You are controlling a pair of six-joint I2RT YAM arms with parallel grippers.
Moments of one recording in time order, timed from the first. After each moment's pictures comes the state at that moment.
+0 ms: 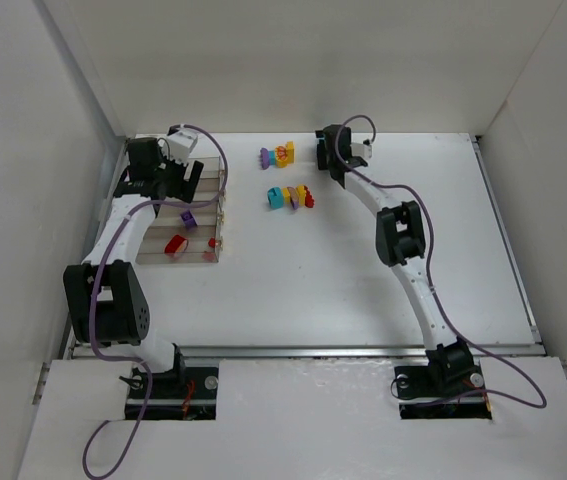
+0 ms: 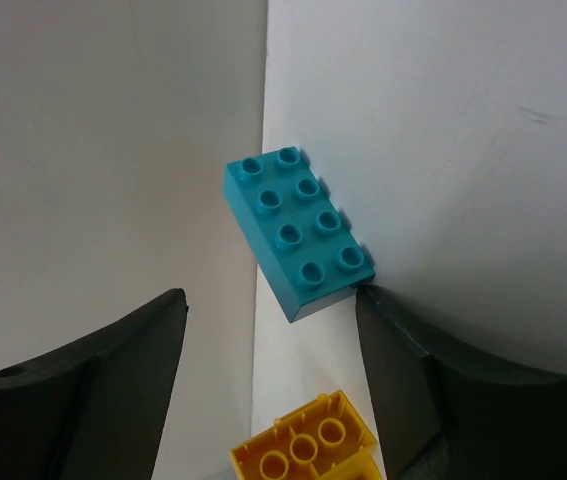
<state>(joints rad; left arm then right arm) 0.04 1.56 1.24 -0.30 0.17 0.42 0.36 2.83 2.56 -0.19 0.36 1.63</state>
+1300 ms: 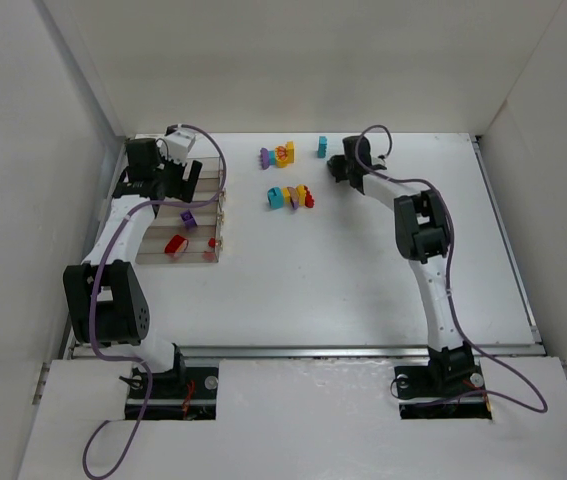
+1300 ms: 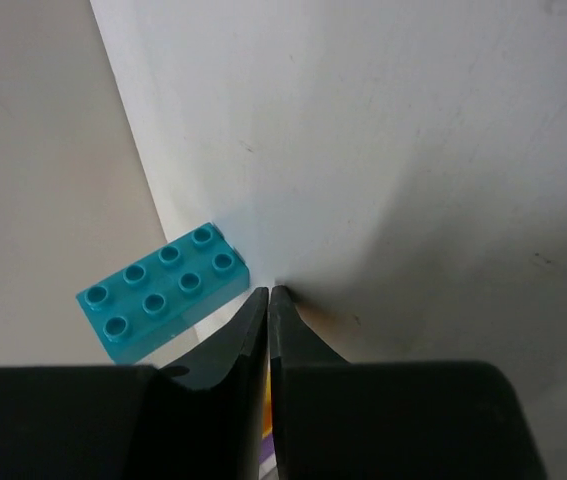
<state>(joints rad) 0.04 1.56 1.24 -0.29 0.17 0.40 0.29 2.57 2.04 -0.09 0.18 1.70</state>
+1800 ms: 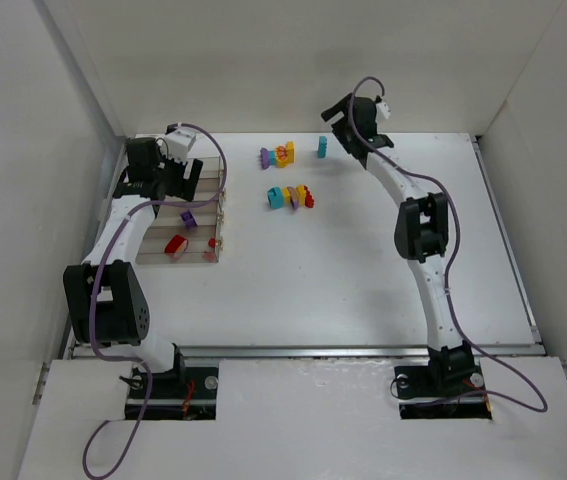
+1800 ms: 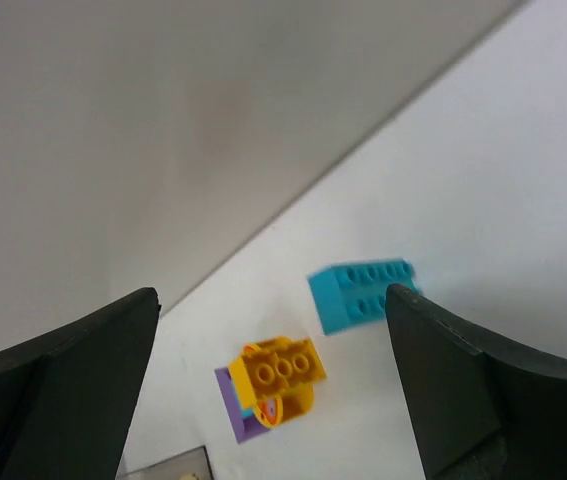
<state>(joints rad) 0.04 1.56 1.23 -0.27 0.19 0.39 0.28 2.57 2.35 -0.21 0.17 1.08</state>
